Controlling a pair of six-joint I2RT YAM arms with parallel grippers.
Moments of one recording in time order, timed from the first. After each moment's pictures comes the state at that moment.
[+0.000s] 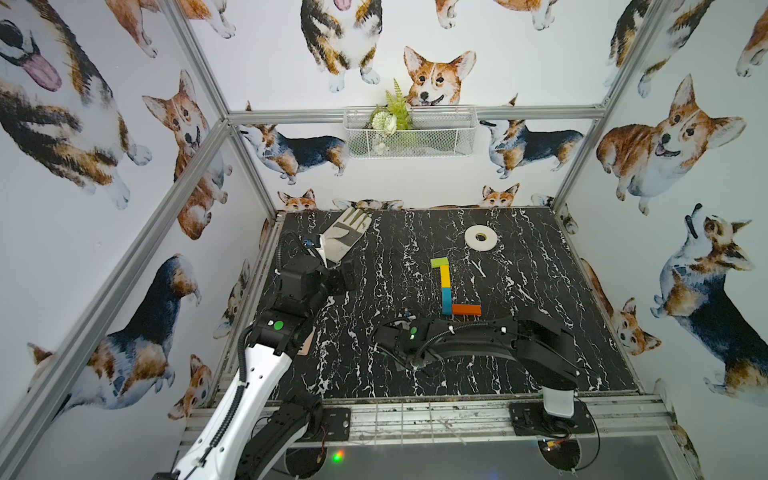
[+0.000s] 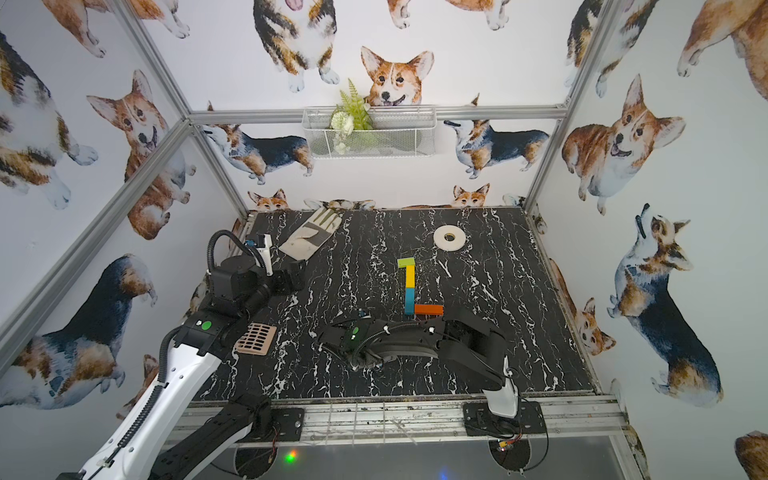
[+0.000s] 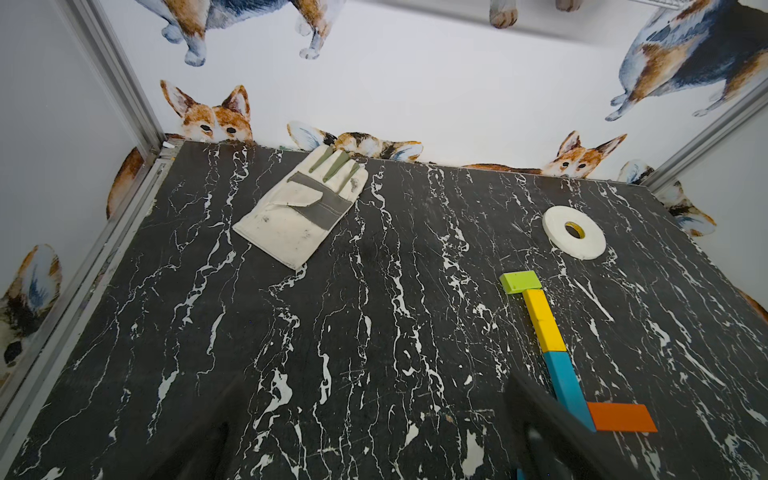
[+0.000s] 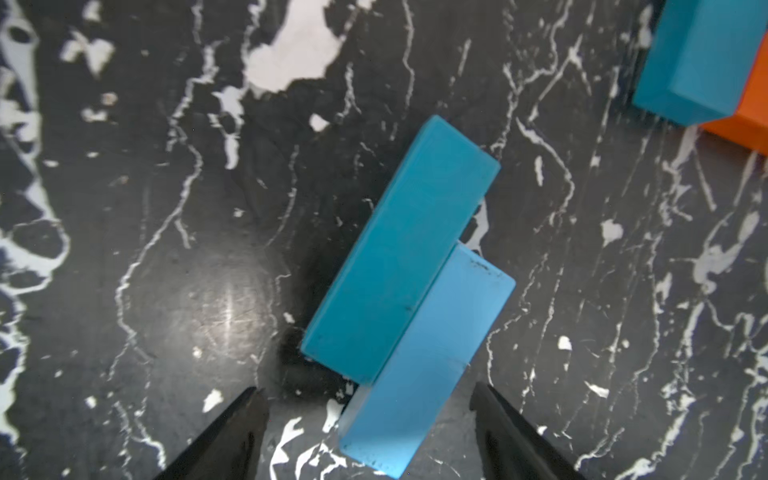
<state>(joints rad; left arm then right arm) -0.33 0.86 0.91 -0.49 -0.13 -0.27 1.32 1.93 1.32 -0.88 0.34 1.06</state>
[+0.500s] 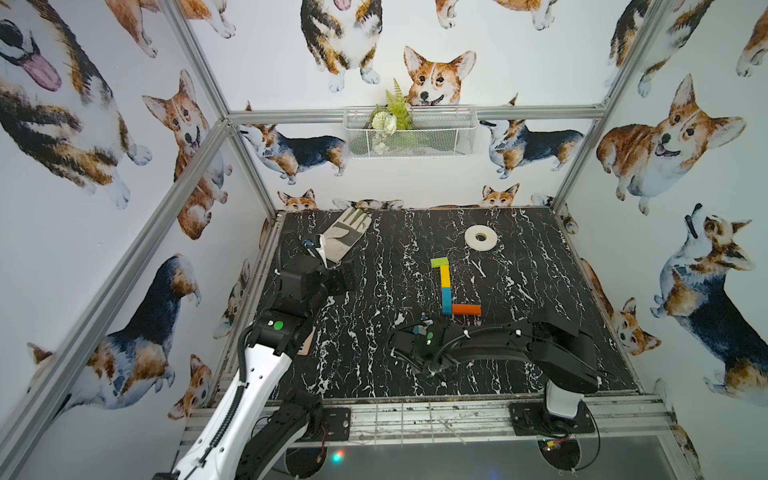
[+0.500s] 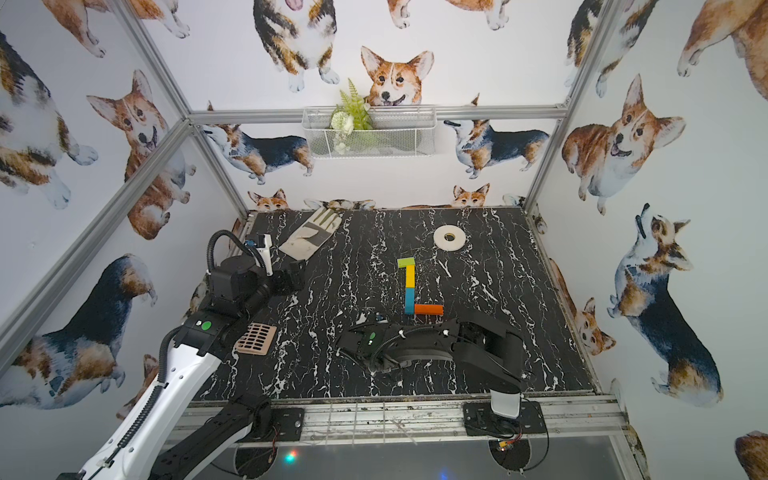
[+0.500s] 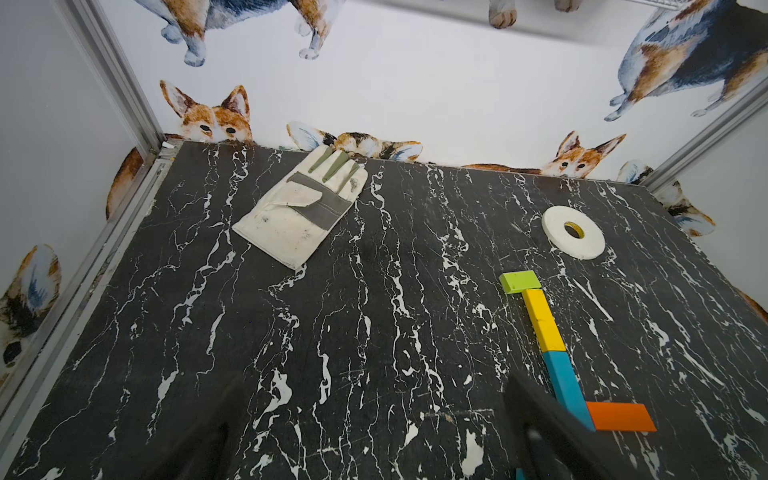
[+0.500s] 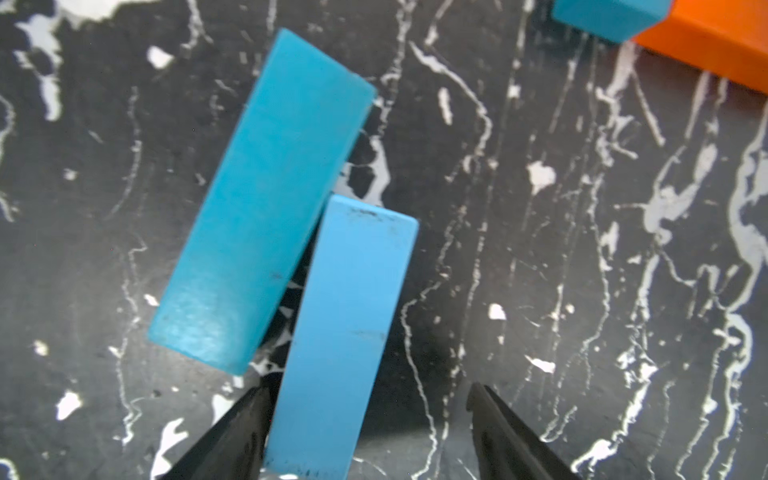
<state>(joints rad) -0.33 0.86 0.91 -0.49 -0.13 -0.27 1.30 1.81 1.11 -0.81 0.34 1.10</state>
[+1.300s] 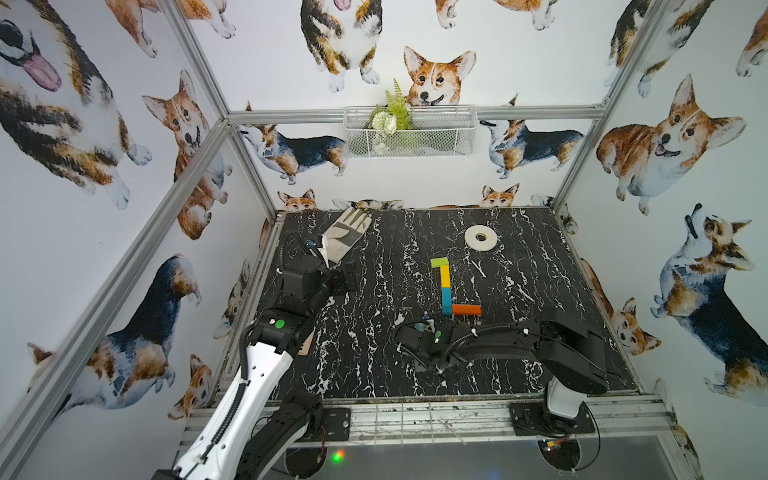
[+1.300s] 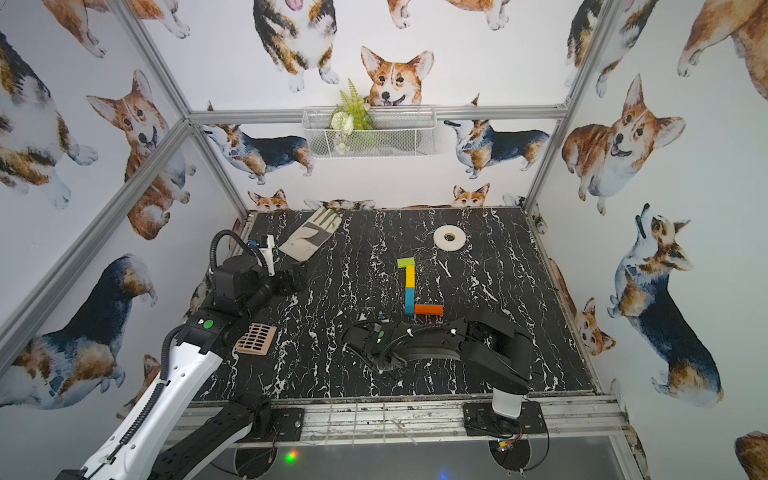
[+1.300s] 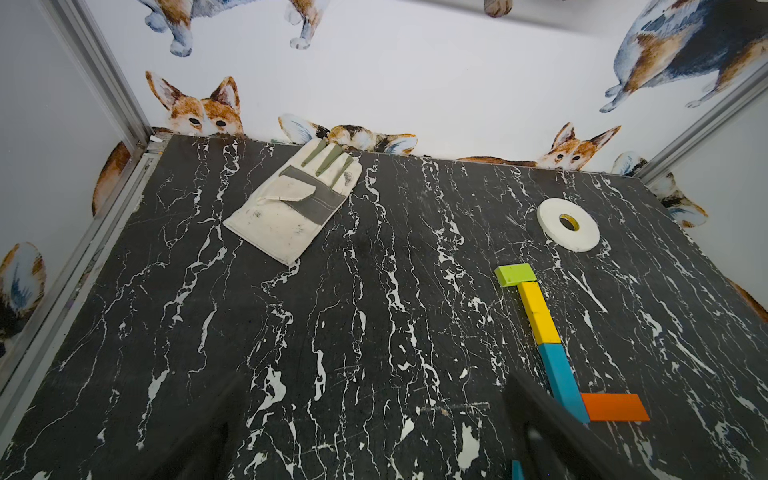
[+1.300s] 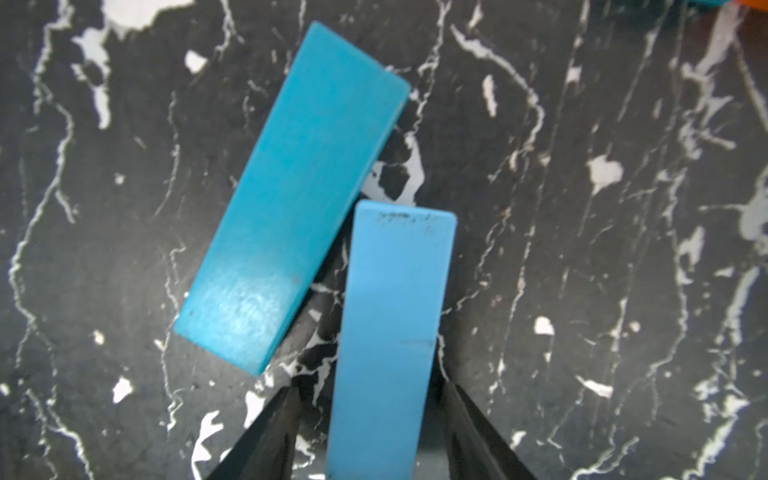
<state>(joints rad) -0.33 0.87 0.90 -0.49 -0.11 -0.27 1.28 1.78 1.06 -0.69 0.26 1.07</state>
